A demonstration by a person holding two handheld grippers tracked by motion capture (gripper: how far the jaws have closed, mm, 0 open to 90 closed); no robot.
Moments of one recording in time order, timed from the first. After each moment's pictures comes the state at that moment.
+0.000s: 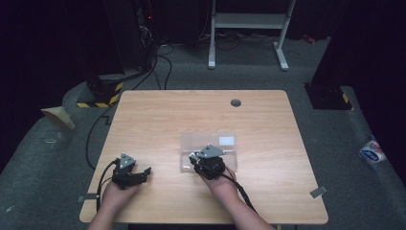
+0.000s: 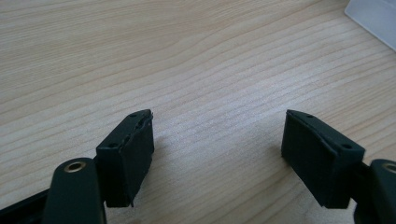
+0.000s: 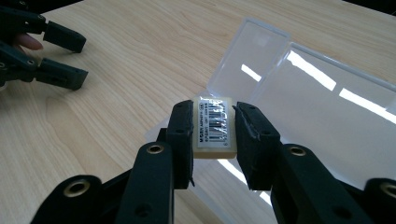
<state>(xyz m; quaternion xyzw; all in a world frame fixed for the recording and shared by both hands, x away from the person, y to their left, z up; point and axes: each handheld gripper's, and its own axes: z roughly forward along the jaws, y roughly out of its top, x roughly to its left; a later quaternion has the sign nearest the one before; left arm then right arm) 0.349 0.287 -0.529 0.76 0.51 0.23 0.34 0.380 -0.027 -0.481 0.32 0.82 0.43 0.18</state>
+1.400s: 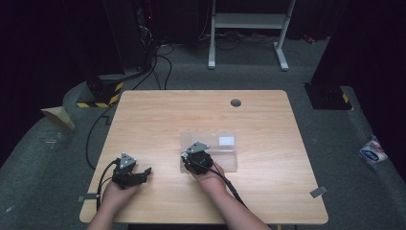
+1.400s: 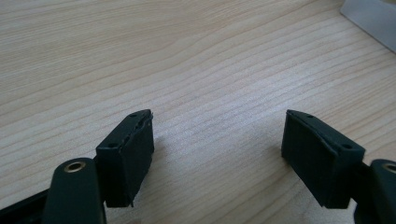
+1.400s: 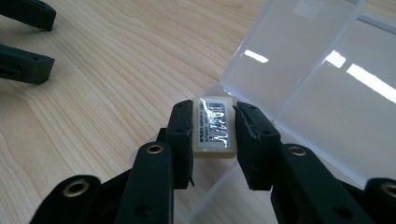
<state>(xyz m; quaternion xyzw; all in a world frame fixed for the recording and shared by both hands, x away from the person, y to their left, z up) 0.349 0.287 -0.529 0.76 0.50 0.23 0.34 0.406 0.009 -0.509 0.33 0.84 0.39 0.16</state>
